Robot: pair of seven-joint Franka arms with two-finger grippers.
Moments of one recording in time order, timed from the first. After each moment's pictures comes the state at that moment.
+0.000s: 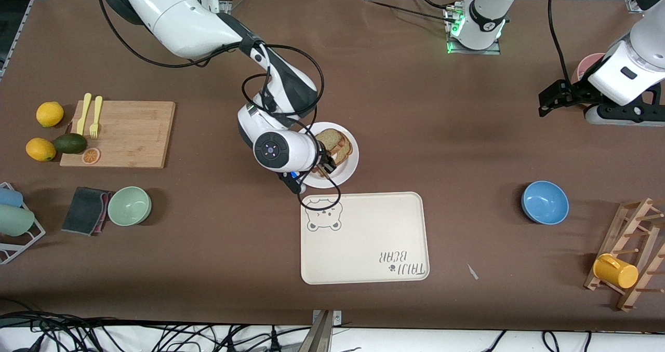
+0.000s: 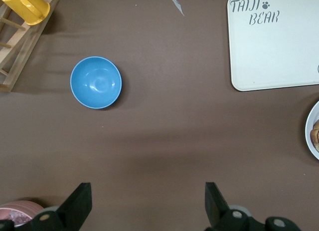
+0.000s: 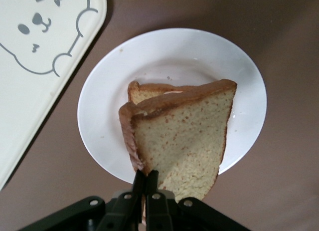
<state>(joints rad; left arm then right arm) -0.01 -0.03 -0.06 -1.71 0.01 1.66 -0.04 0.38 0.90 0.41 -1.15 0.07 1.91 1.48</state>
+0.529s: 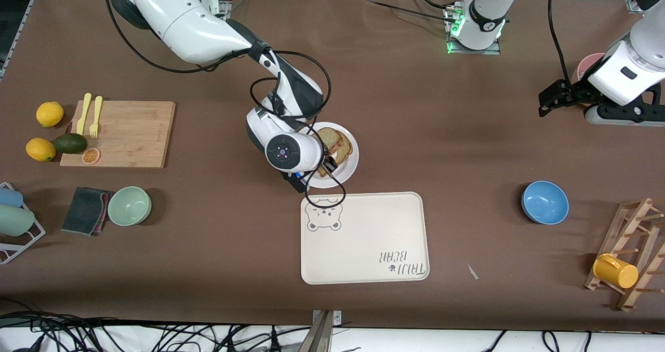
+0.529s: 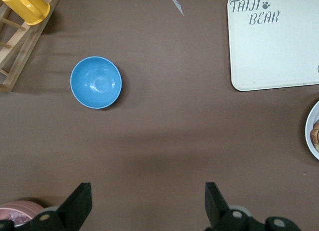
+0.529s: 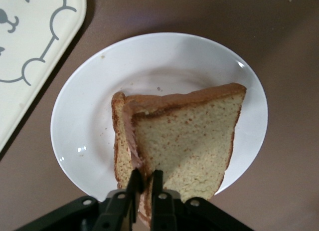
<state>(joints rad) -0.01 -0.03 -0.06 -1.71 0.01 1.66 -0.04 0.39 0.94 0.41 -1.15 0.03 1.91 1.48</state>
